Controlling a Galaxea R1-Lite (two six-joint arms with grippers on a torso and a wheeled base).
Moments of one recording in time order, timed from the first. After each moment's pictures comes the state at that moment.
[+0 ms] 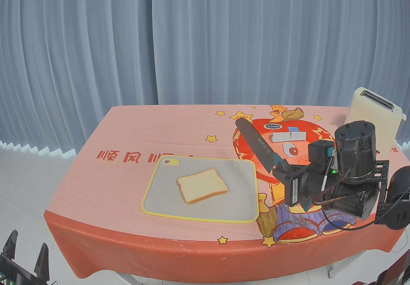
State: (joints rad) left arm 0.00 0.03 -0.02 -0.02 0.06 -0.03; right arm 0.74 1.62 -0.68 -0.44 -0.31 0.19
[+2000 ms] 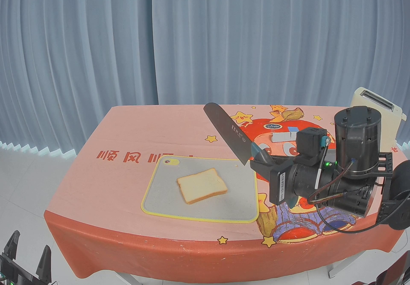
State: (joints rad) left arm 0.00 0.03 -0.02 -0.01 0.03 -0.01; right arm 0.84 1.61 -0.78 -0.44 -0.24 0.19
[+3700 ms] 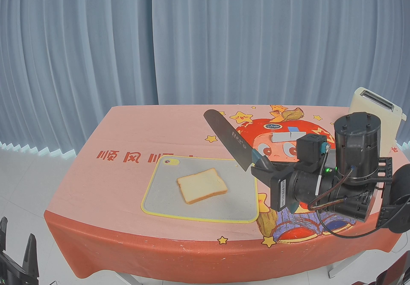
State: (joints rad) left arm 0.00 0.03 -0.02 -0.20 -0.01 -0.03; right arm 0.84 1.61 -0.75 -0.44 -0.24 0.18
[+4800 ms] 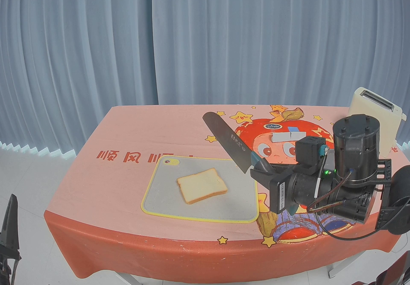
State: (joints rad) left arm 0.01 0.36 -0.02 -0.72 -0.12 -0.03; right arm 0.85 1.61 -0.74 -0.44 -0.24 0.18
